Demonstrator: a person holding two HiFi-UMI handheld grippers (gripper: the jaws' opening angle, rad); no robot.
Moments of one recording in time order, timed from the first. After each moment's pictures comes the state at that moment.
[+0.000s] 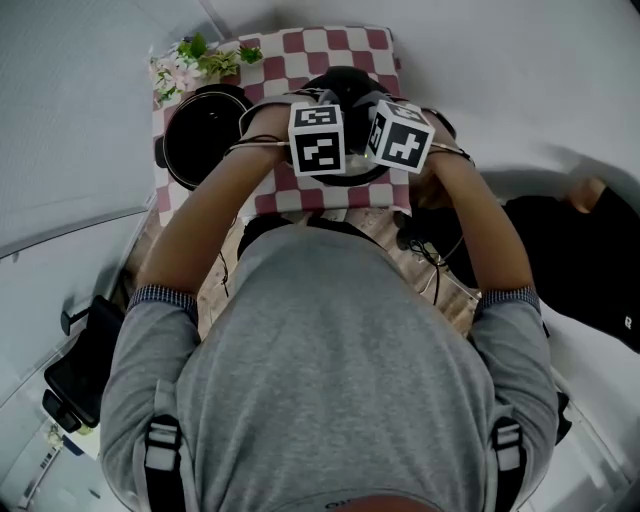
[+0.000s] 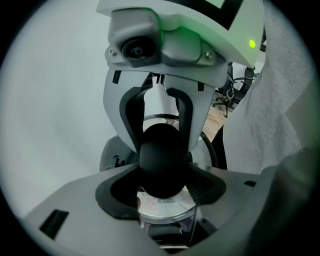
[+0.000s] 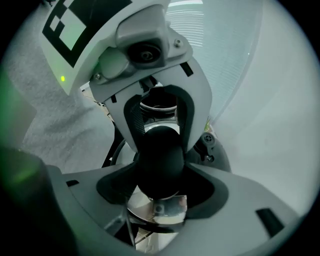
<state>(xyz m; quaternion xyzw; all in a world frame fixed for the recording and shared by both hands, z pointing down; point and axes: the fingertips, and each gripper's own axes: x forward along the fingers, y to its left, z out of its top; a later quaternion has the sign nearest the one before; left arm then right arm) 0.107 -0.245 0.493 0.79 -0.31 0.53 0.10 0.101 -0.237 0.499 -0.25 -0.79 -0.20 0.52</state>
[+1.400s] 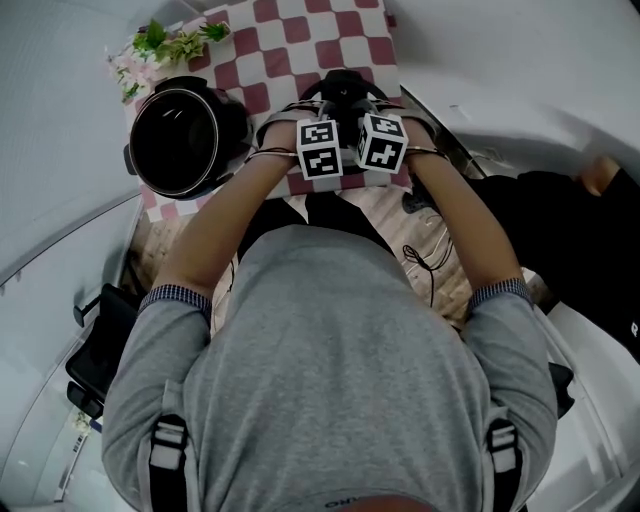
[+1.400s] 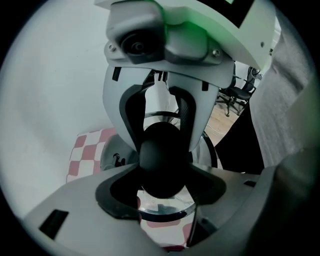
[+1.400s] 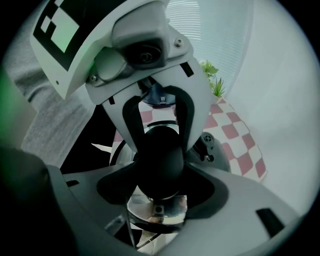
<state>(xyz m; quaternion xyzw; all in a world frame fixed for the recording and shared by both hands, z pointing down) 0.154 -0.268 0.673 0.79 -0.29 0.52 0.14 0.150 -0.261 0.681 -0.25 -0.78 -0.18 0.55</state>
